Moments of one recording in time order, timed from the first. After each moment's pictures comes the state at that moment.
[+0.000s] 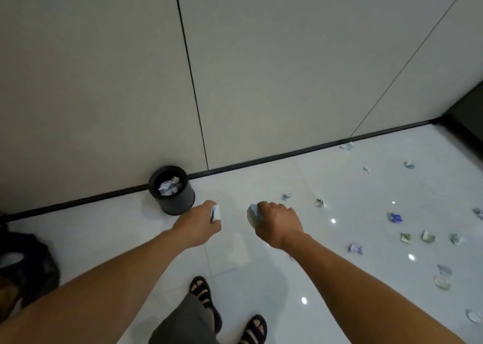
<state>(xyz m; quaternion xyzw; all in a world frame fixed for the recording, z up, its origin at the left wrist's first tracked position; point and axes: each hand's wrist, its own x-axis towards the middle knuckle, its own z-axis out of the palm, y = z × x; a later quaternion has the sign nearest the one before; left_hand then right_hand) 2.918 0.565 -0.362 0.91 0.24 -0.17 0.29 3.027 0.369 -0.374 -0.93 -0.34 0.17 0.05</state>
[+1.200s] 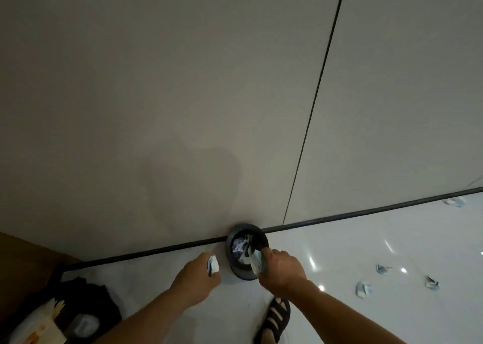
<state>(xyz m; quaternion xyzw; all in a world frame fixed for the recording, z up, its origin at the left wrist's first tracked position) 2.894 0.953 -0.391 0.85 0.37 -0.18 0.34 3.039 0.786 -0.414 -0.88 -0.37 0.30 0.07</state>
